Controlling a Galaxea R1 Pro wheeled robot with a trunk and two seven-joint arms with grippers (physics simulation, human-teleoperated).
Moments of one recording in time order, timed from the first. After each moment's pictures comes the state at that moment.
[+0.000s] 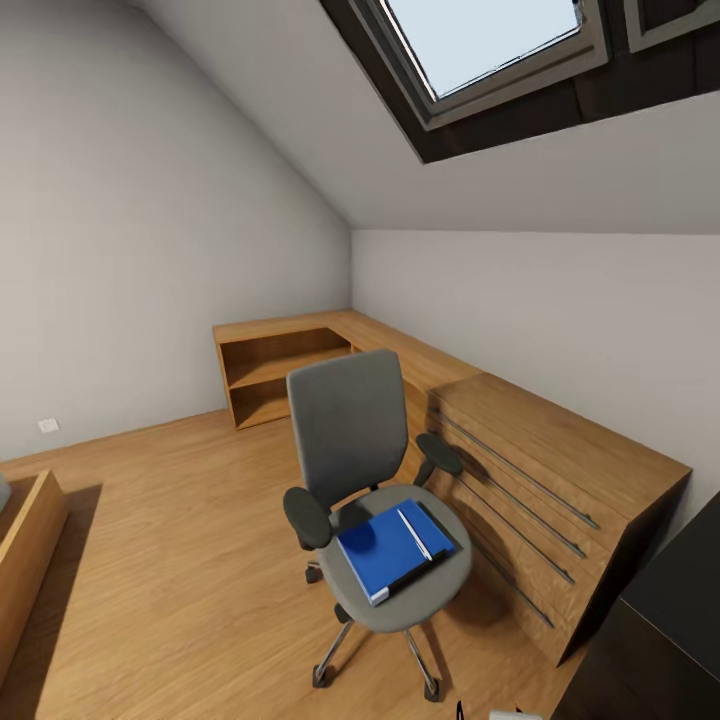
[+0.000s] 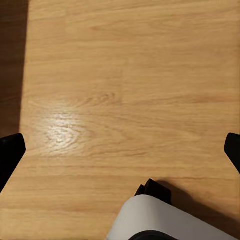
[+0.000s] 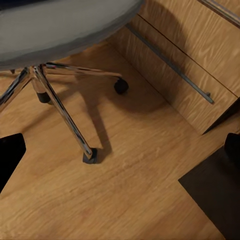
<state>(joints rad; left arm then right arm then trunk) -0.11 0.03 -0.13 -0.03 0.54 -0.50 0.18 -0.35 0.09 0.07 0.02 0.05 -0.72 -0.31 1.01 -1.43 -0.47</state>
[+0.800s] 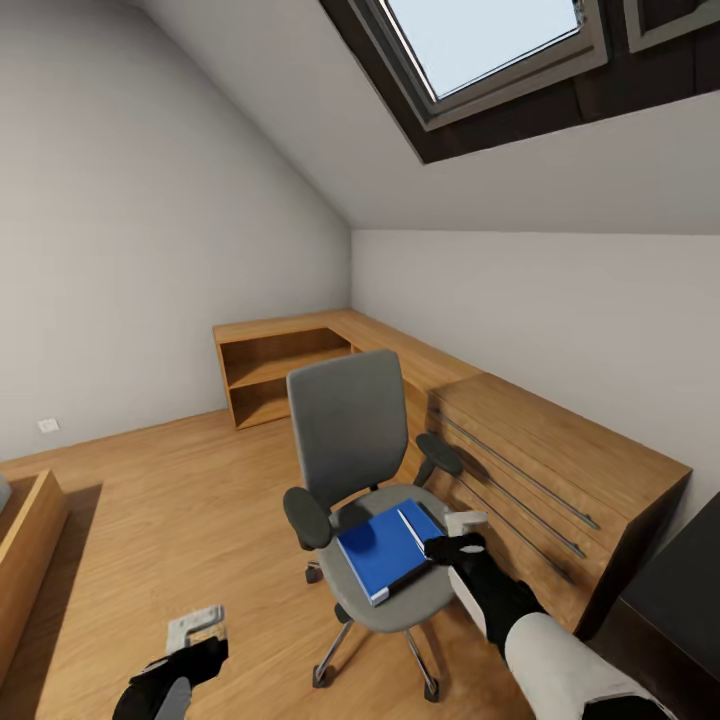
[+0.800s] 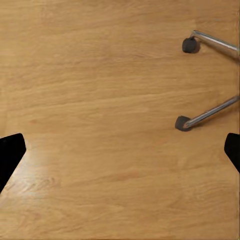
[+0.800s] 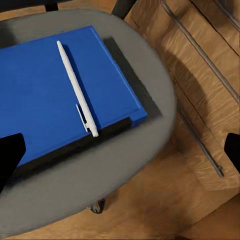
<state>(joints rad) -0.12 0.08 -0.08 -1.19 0.48 0.53 0.47 -0.71 0.08 0.10 -0.42 0.04 0.23 -0.17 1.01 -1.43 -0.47</state>
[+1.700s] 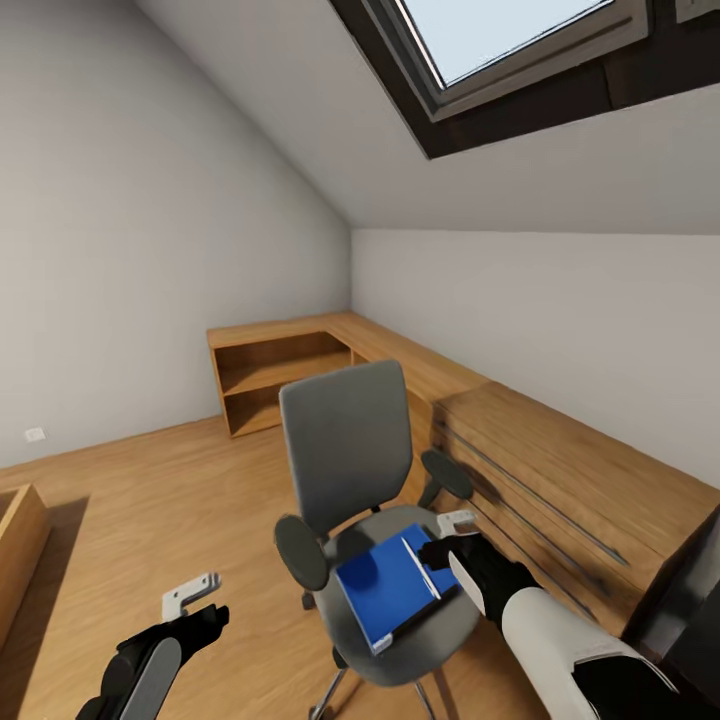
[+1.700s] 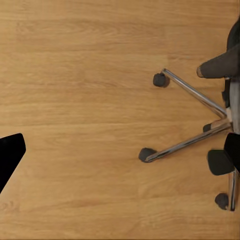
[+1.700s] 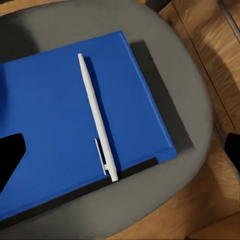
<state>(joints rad) -0.14 0.06 -0.01 -1.37 0.62 0.67 0.54 -0.79 0.08 0.12 -0.32 0.05 0.37 -0.03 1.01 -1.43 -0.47</state>
